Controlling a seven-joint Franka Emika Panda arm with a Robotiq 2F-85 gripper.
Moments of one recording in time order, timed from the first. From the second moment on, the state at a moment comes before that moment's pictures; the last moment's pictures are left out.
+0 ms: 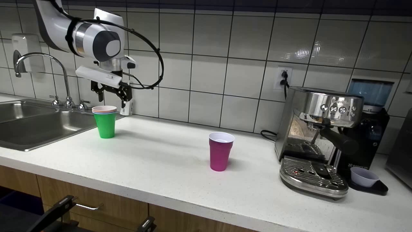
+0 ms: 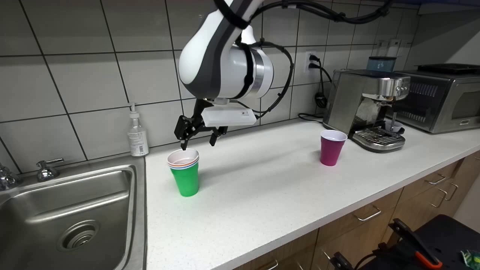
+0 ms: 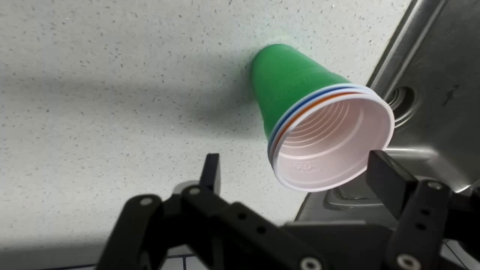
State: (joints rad) arm 0.15 0.32 0.26 -2.20 0.22 2.88 -0.08
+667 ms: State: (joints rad) arm 0.16 0.33 0.25 -2.20 0.19 2.88 -0.08
